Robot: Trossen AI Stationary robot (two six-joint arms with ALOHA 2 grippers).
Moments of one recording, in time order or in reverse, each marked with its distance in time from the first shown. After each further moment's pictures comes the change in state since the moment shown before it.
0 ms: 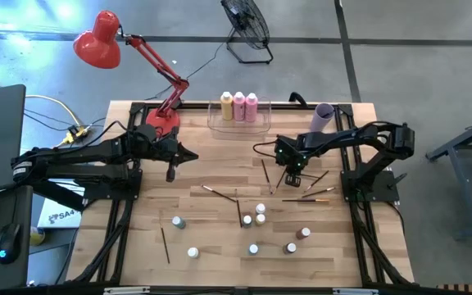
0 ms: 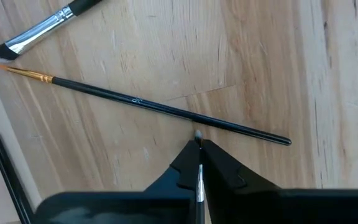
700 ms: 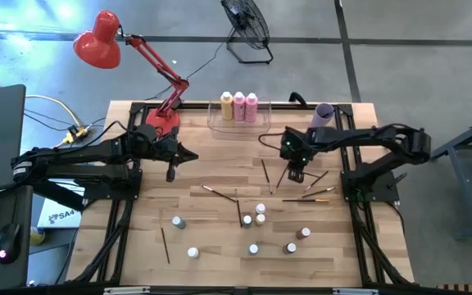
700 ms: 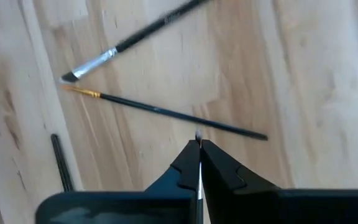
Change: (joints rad) left arm 0.000 0.000 0.000 0.000 0.000 0.000; right arm -0.041 -0.183 -0.003 -0.047 -0.074 -0.005
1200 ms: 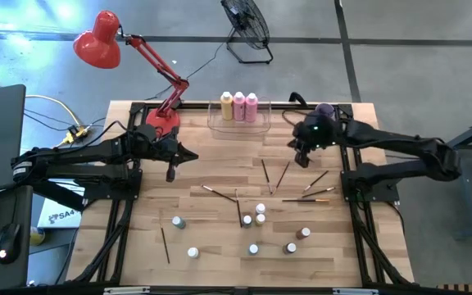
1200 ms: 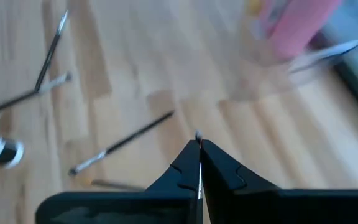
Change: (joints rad) left arm 0.000 0.000 0.000 0.001 0.000 0.000; right arm -0.073 -0.369 0.002 0.095 0.108 0.009
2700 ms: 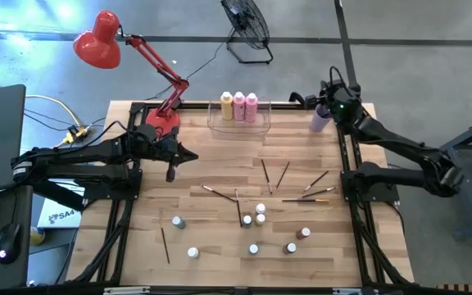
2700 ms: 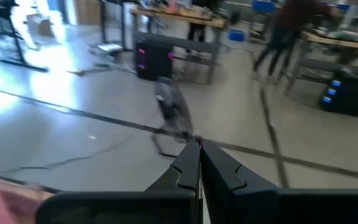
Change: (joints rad) left arm 0.000 0.000 0.000 -0.005 0.000 0.000; right arm -0.328 -0.080 -0.112 0.616 0.692 0.083
